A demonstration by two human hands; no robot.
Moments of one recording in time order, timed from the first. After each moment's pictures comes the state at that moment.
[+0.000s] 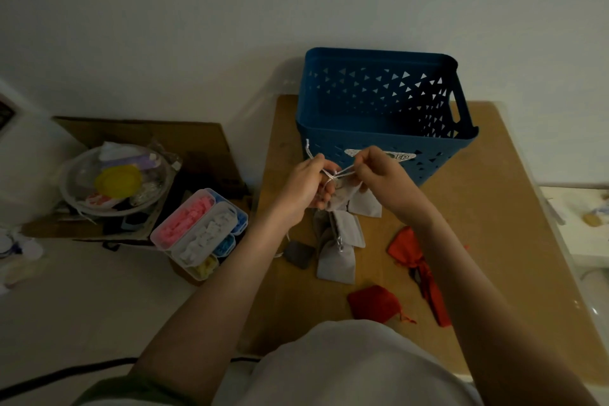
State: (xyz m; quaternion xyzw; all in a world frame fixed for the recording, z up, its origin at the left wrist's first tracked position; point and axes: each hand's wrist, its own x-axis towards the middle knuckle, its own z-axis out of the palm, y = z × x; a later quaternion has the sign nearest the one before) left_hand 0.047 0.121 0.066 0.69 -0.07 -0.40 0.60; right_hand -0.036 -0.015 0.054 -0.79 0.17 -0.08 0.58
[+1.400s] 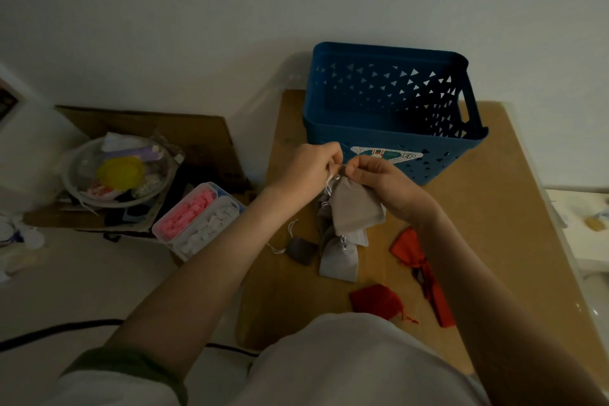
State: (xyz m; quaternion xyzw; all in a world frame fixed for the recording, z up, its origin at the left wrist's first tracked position) left_hand 0.068 0.130 0.075 0.85 -0.44 -0.06 0.27; right_hand -0.025 -0.010 0.051 -0.69 0.13 0.06 0.71
